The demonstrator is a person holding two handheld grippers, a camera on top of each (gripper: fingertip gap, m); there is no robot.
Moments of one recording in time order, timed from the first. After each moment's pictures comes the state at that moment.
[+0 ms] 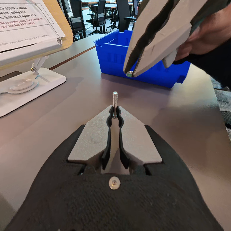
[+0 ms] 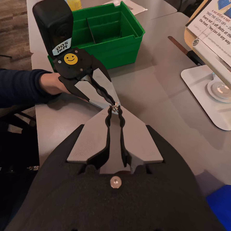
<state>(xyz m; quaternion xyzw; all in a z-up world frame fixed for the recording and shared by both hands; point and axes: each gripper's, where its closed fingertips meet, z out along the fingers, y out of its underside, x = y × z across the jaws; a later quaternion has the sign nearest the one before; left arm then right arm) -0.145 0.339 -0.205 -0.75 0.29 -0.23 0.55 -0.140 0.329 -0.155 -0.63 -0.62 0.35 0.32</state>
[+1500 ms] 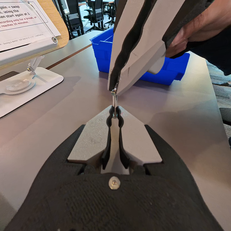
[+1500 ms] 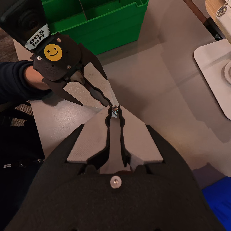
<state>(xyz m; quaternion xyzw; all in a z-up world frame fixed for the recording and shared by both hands) -0.140 0.335 -0.206 -0.75 0.30 -0.22 0.54 -0.157 0.329 -0.174 -0.68 -0.63 0.29 0.24</state>
